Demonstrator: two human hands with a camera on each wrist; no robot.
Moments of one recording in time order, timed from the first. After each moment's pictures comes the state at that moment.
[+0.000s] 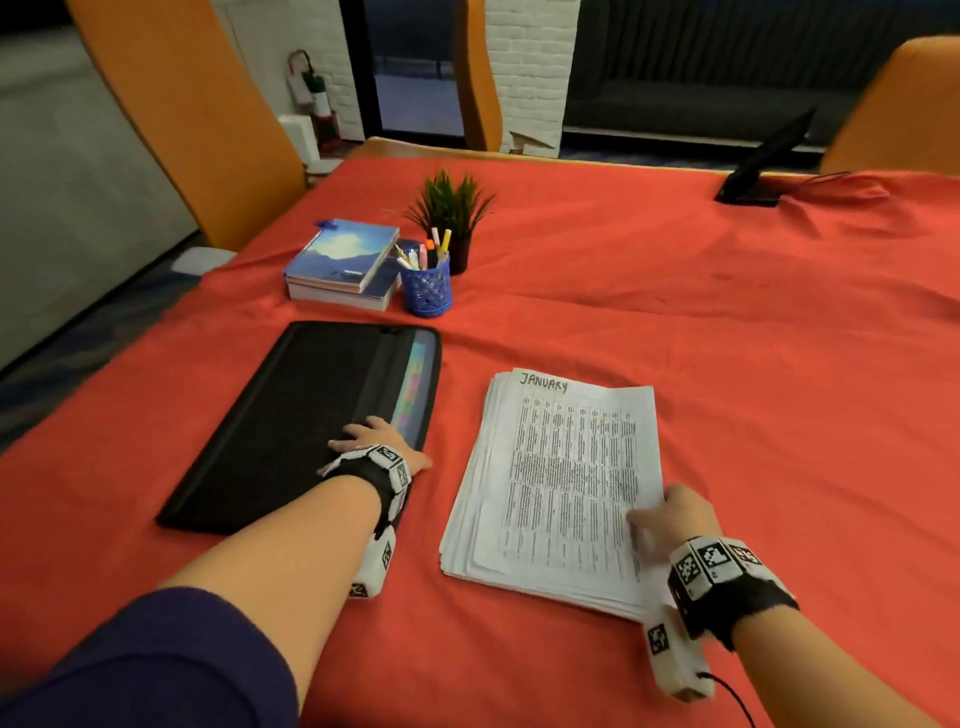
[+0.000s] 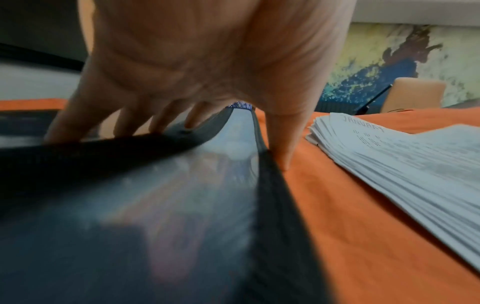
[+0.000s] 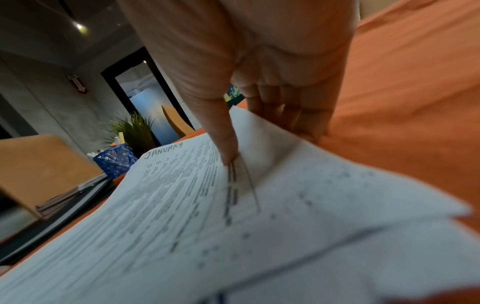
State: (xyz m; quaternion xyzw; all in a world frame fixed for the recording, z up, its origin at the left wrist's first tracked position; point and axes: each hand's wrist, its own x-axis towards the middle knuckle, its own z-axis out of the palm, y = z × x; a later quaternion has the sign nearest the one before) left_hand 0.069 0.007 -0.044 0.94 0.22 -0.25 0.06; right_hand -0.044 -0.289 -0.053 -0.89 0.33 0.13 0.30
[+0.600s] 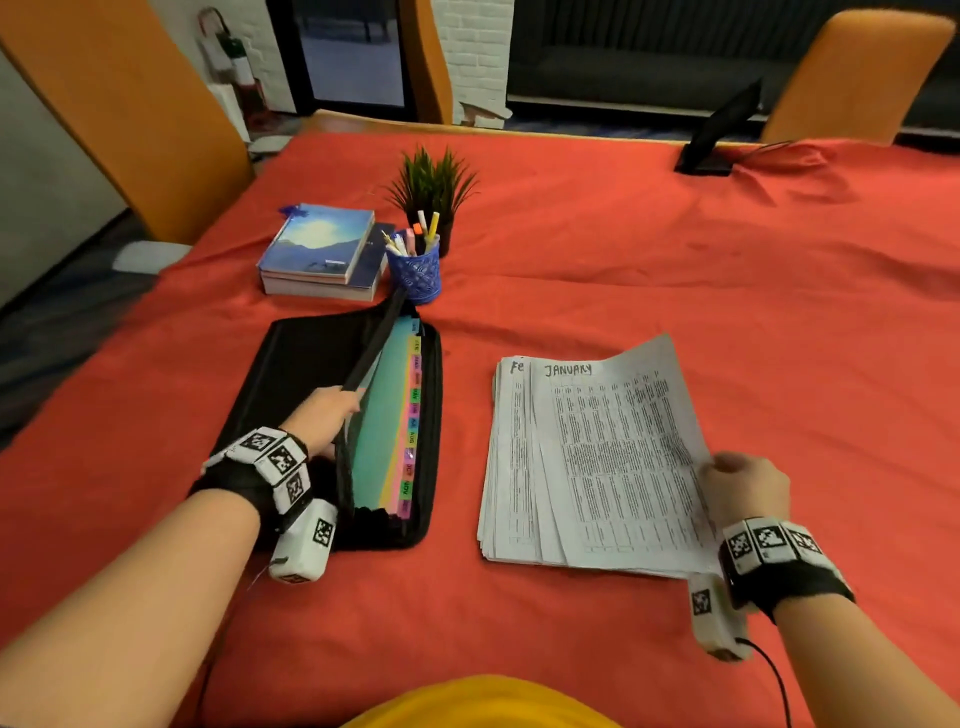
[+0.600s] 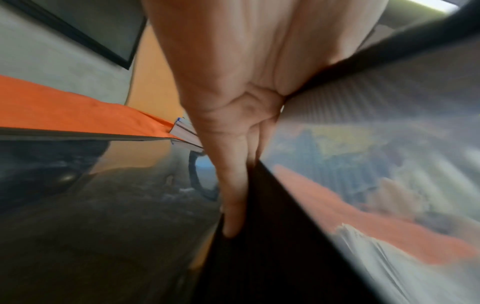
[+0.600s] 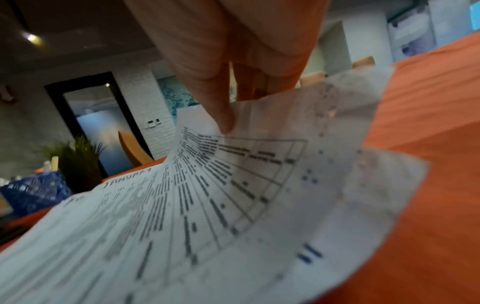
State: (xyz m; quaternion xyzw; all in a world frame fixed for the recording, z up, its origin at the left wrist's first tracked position) left_hand 0.082 0.109 0.003 0.83 0.12 -0.21 0.50; right_hand -0.073 -0.289 -0.029 -0.89 0.40 -0.06 0.23
